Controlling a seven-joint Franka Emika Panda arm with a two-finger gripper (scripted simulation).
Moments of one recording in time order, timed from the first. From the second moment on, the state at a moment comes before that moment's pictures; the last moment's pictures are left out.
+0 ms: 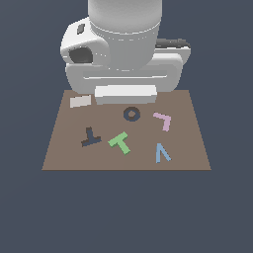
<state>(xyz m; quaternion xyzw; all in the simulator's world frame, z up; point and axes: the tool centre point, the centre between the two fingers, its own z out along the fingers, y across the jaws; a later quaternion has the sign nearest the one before) 0.011 -0.004 0.164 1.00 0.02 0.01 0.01</state>
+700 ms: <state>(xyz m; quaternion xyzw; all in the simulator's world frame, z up) 0.041 -0.015 0.110 0.99 0.15 0.00 0.00</state>
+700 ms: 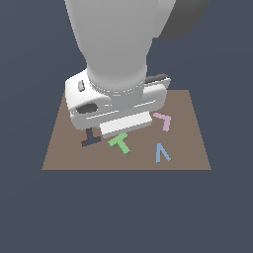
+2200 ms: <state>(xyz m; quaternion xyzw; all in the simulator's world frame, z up) 0.079 -0.014 0.038 0.95 0.30 0.00 0.00</state>
